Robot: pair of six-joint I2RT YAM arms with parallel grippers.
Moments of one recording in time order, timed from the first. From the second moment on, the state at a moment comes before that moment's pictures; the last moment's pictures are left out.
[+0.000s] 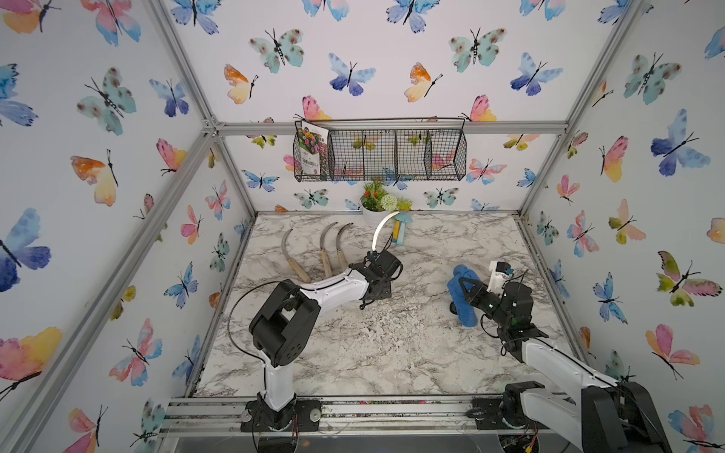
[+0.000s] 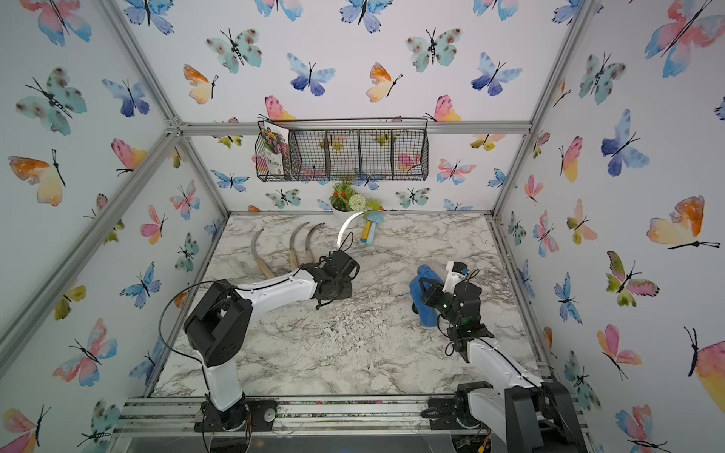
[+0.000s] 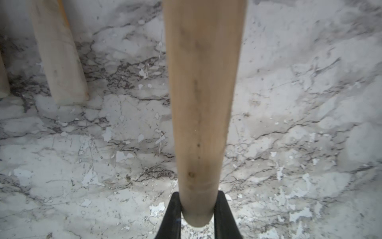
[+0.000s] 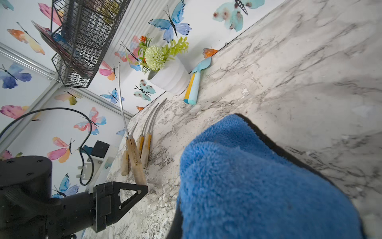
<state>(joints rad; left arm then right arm) -0.76 1.89 1.30 -0.58 -0.23 -0.74 0.17 1.07 0.31 0.44 -0.32 0.67</state>
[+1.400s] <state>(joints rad) -0.68 1.77 1.29 -0.54 -0.13 -0.75 0.17 1.26 0.58 0.16 -0.31 0.54</state>
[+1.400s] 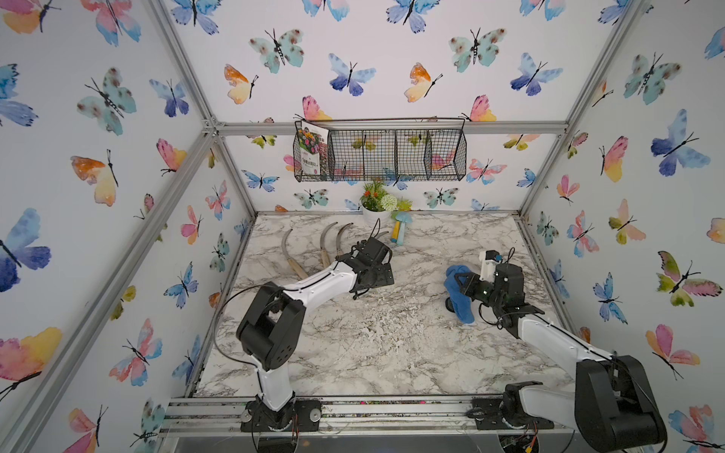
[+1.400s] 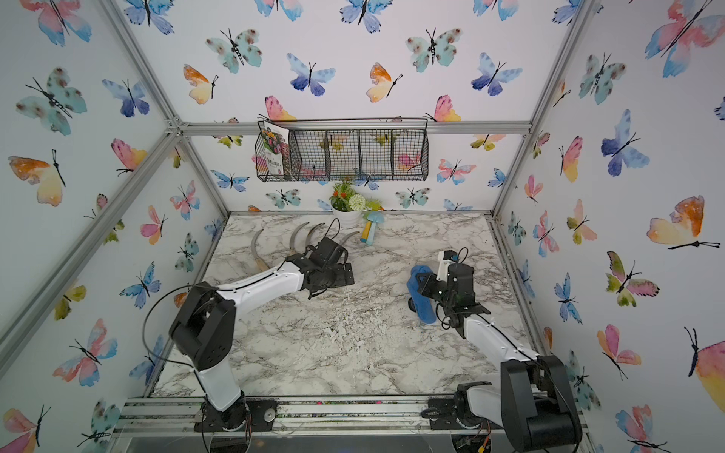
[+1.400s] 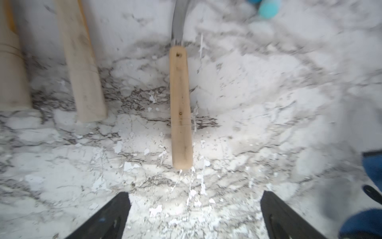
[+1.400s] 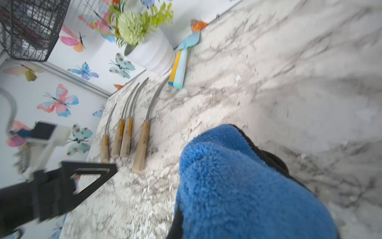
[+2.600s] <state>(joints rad) -0.50 0.79 0.48 0.22 -0.59 -0.27 0.15 1.54 1.21 -0.26 0.12 0.46</state>
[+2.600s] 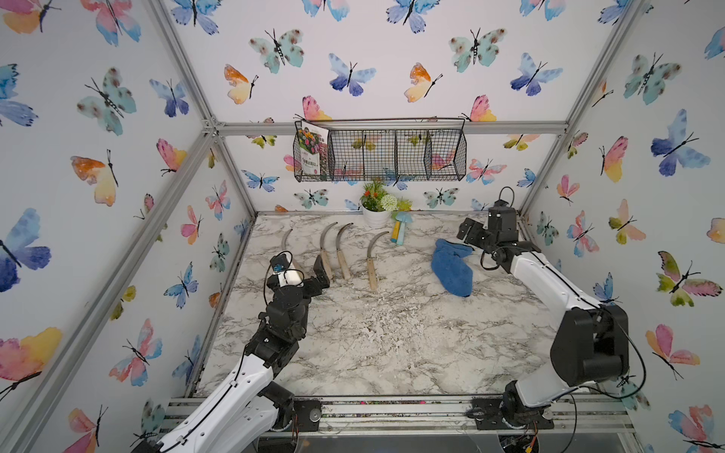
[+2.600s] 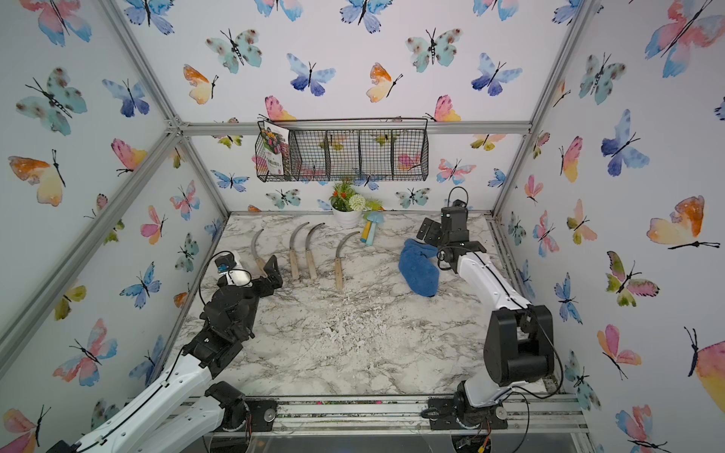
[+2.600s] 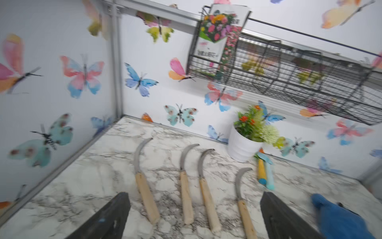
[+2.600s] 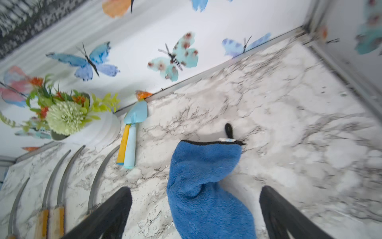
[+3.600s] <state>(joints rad) 0.02 1.44 0.17 1.08 -0.06 -0.08 0.05 1.53 0.41 0.73 0.28 0.13</state>
